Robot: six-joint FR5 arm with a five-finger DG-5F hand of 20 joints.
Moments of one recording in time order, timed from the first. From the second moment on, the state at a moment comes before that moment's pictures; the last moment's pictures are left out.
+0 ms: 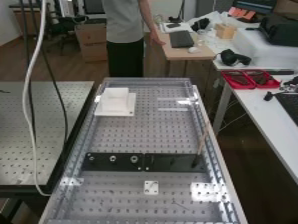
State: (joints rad) arm 1.57 -1.56 -1.60 -3.13 -1.57 -0.68
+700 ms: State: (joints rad) arm 1.56 -1.56 -1.62 -3.11 -1.57 -0.66
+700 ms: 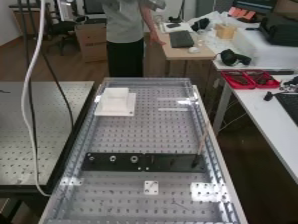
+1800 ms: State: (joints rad) arm 1.42 -1.69 -1.80 -2.95 -1.56 -0.48
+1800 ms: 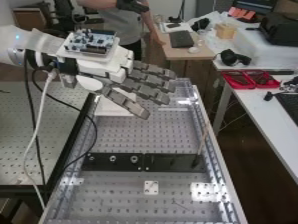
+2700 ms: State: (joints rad) arm 1.14 -2.04 -1.67 -2.82 -1.83 -0.42
